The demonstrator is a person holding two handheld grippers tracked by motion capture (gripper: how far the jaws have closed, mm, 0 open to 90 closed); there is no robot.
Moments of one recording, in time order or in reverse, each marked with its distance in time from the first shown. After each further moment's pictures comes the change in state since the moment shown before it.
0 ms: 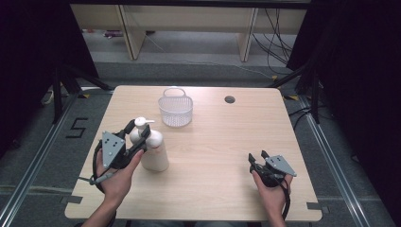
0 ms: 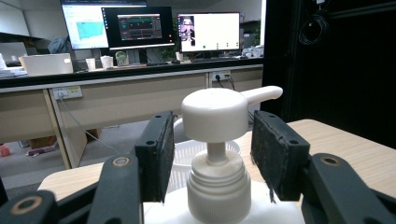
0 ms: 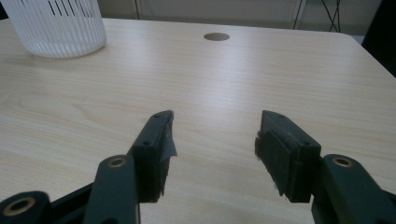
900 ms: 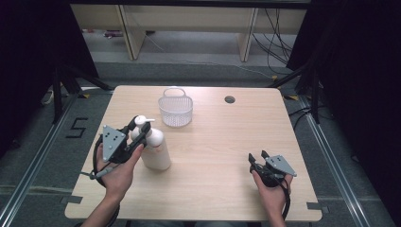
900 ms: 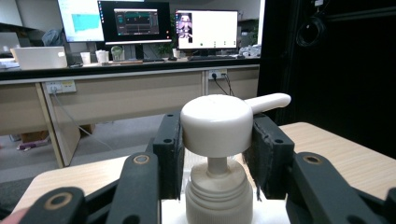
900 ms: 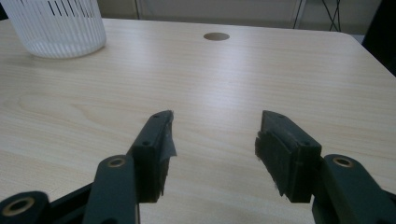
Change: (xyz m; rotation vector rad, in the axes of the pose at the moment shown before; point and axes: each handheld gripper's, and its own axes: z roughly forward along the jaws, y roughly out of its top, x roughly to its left) left arm -0.001 0.016 0.005 0.001 -0.018 -0.028; right arm -0.001 0.000 0.000 -0.002 -0.003 -0.005
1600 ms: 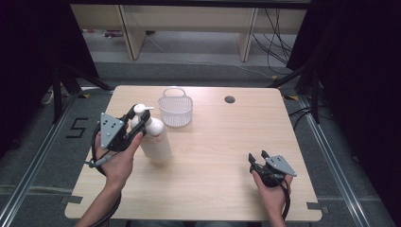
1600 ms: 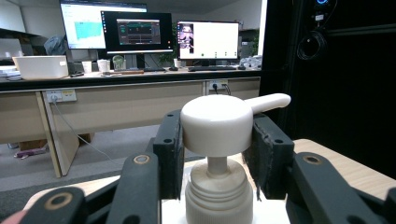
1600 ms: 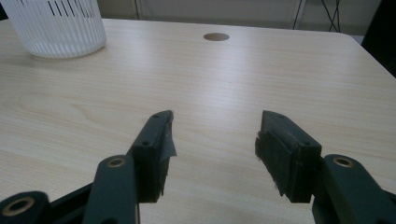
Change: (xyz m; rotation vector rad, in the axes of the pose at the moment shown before) left arm 0.007 0.019 0.018 -0.022 0.006 -0.012; right arm 0.000 0.000 -0.001 0.006 0.011 0.006
